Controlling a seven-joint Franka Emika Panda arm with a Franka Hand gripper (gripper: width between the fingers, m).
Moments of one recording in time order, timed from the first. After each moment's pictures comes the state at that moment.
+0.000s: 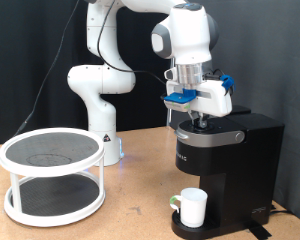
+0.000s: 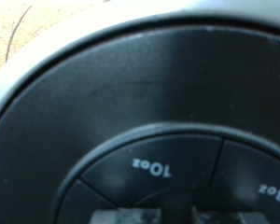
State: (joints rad) arm -0.28 -0.07 0.43 -2.18 0.23 2.19 2.22
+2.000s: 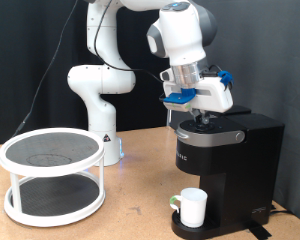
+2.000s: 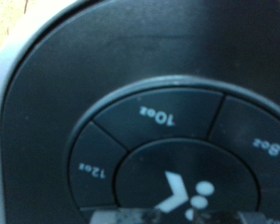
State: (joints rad) arm -0.28 -0.12 0.40 -2.22 0.42 2.21 2.02
